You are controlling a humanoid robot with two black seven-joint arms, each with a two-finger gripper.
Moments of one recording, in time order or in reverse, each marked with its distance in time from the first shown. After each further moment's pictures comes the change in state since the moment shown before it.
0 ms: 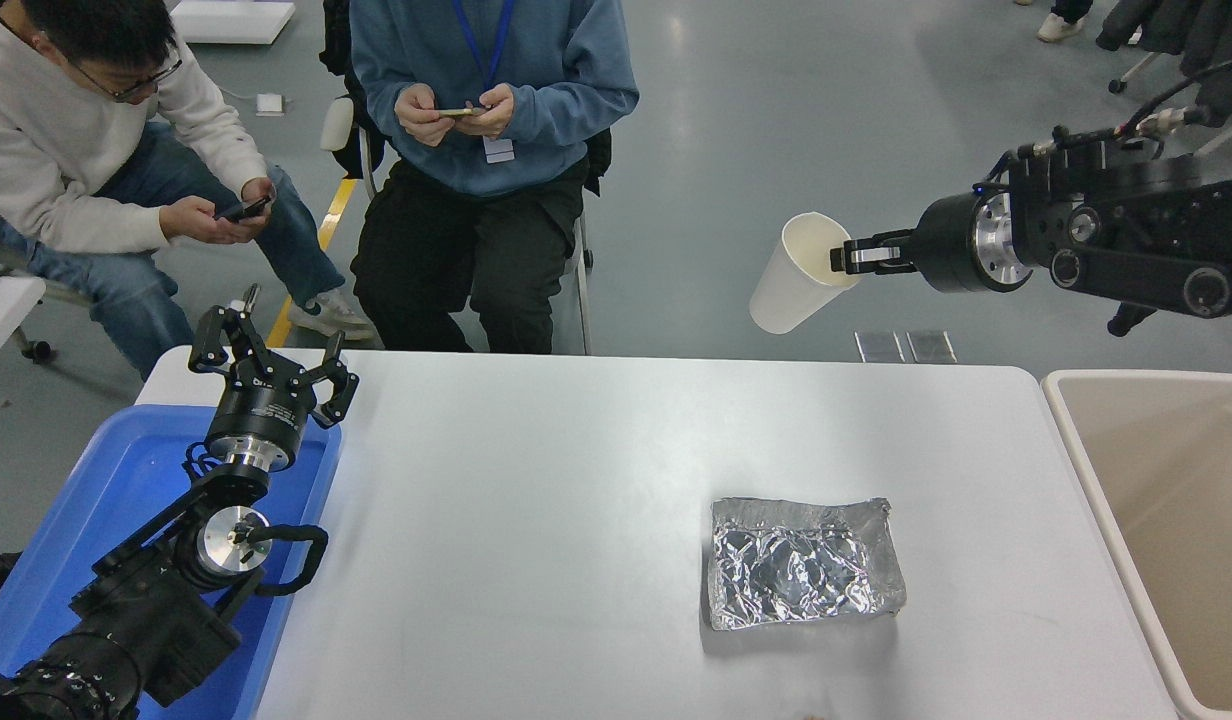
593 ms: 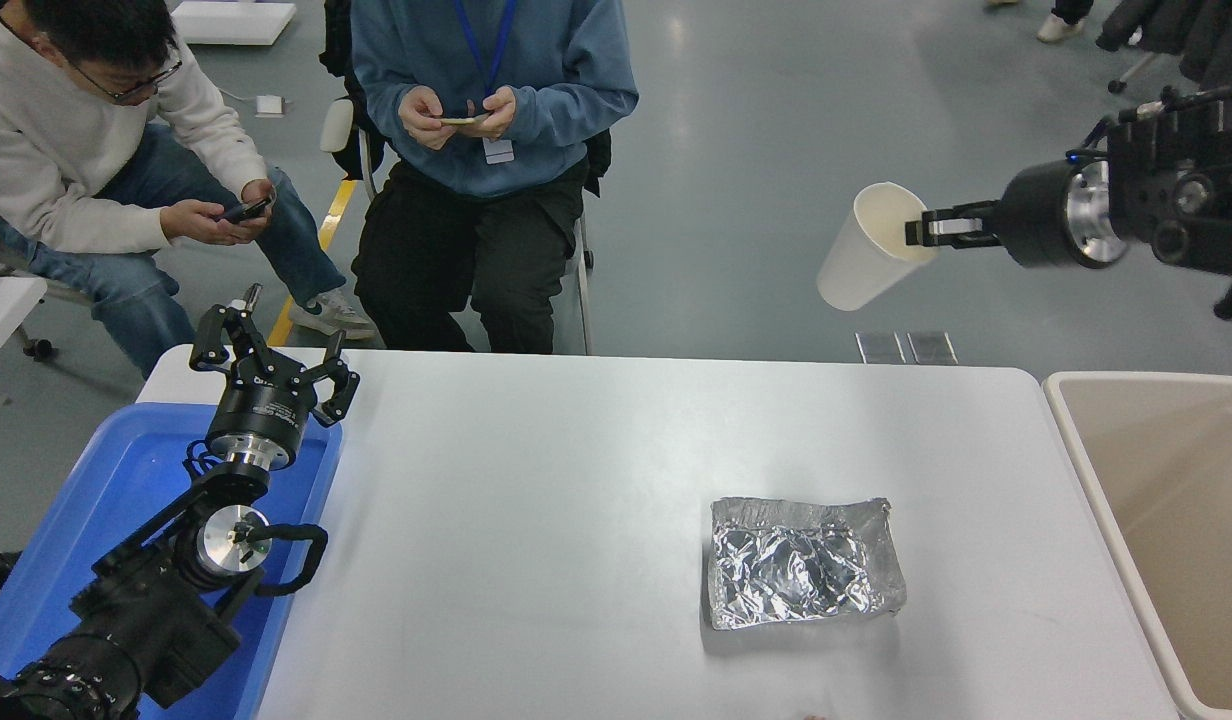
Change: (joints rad) left arm 0.000 0.000 0.001 0.000 0.000 0.000 0.000; right arm -0.010 -0.173 -0.078 0.003 0.007 -0.021 0.000
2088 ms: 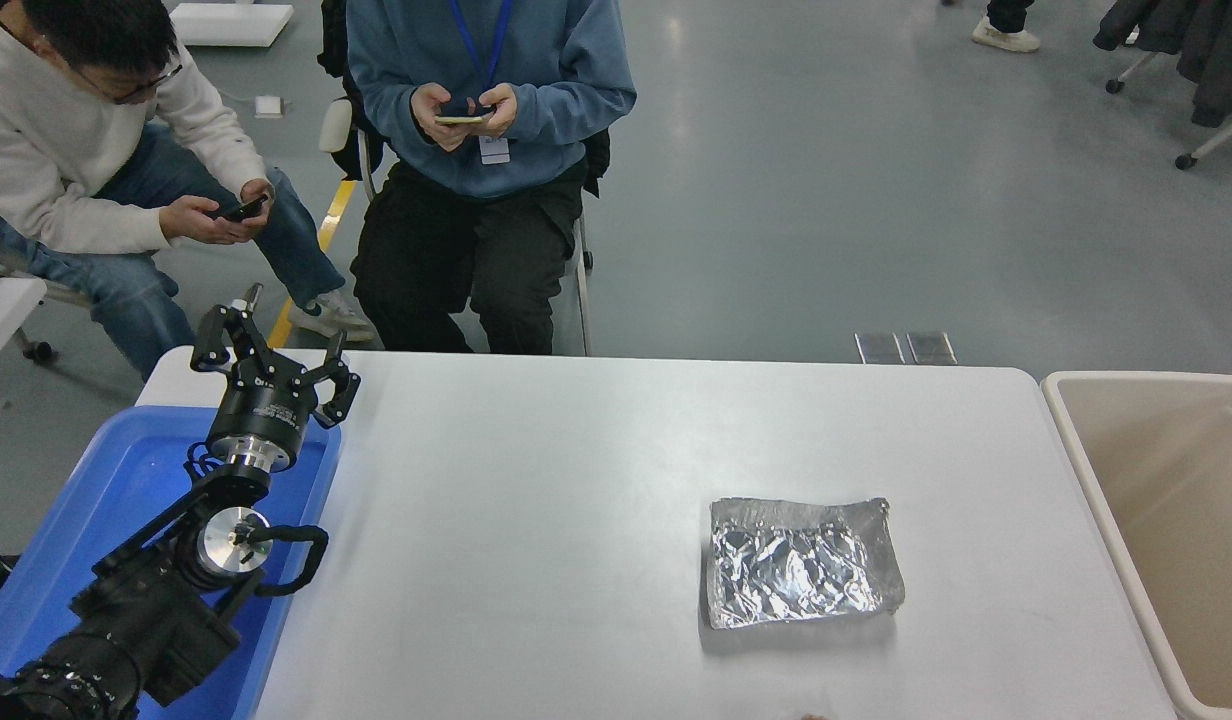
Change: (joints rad) left arm 0.000 0.000 -0.001 0.000 0.000 0.000 0.000; right arm -1.111 -0.314 0.608 -0.536 0.215 -0.181 0.000
